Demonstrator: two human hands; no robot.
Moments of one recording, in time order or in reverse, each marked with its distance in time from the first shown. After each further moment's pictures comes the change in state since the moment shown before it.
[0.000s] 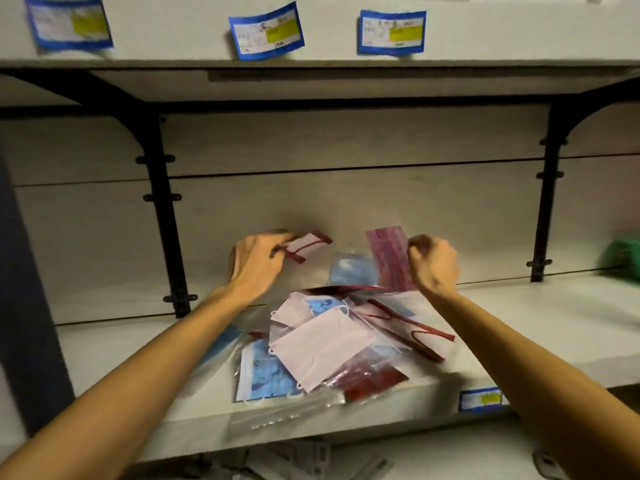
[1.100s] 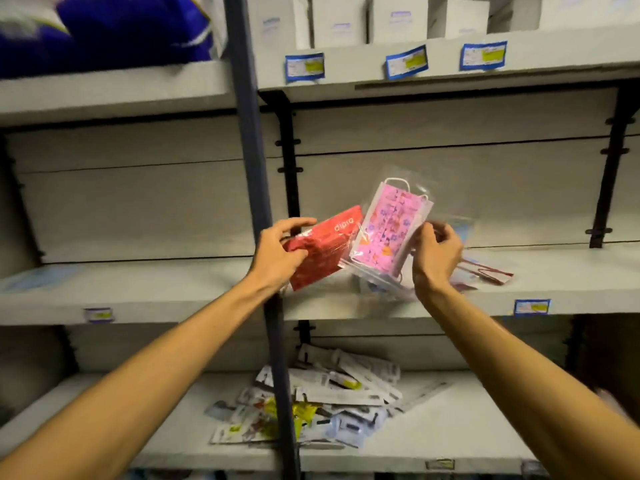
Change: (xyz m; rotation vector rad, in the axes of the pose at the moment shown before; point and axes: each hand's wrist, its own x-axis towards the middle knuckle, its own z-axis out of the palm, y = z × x) left_hand -0.179 0.009 -0.222 -0.502 0.003 -0.268; right_hand -0.230 -0.161 -0.016 0.864 0.105 0.299
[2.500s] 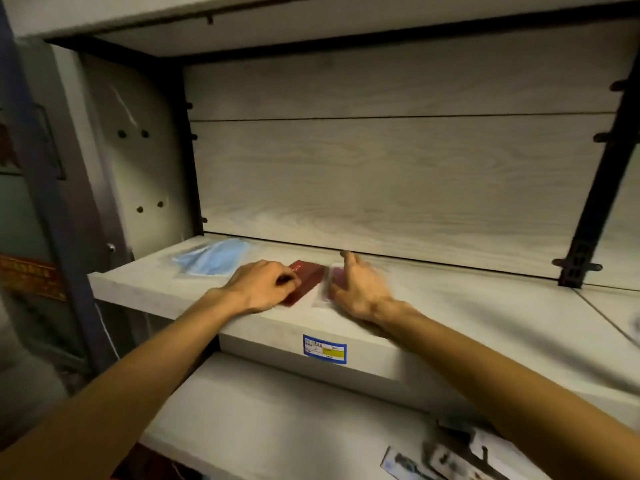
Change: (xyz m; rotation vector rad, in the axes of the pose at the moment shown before) left_hand 0.032 -0.391 -0.437 0.925 -0.430 -0.351; right_hand -0.294 0.162 0.530 -0.971 -1.162 -0.391
